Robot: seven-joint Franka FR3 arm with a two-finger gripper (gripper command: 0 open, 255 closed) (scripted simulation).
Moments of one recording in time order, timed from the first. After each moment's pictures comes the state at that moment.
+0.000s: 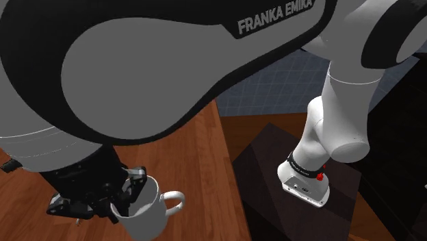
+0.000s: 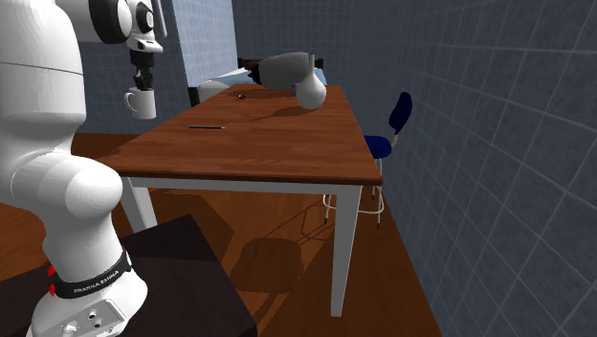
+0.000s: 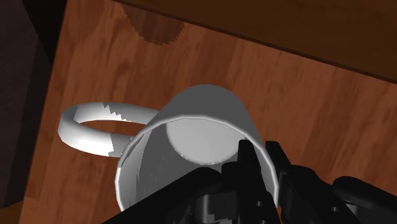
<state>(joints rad) 0.62 0.28 0.57 -1.51 0.02 1.74 1.63</state>
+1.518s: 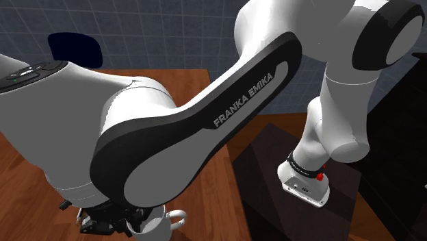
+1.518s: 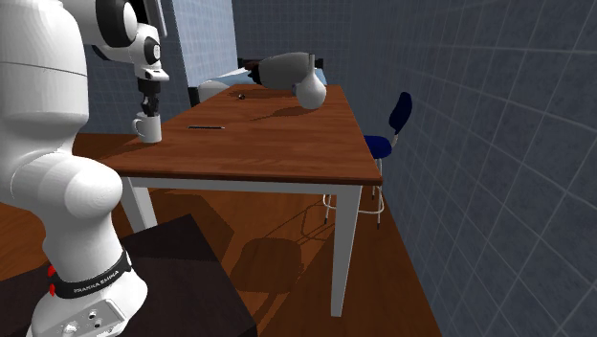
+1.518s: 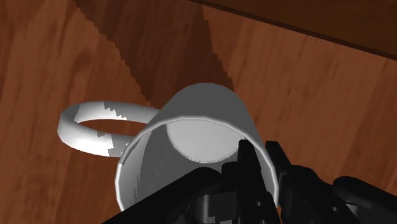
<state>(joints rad) 0.62 0.32 0.56 -1.71 0.00 1.97 1.61</state>
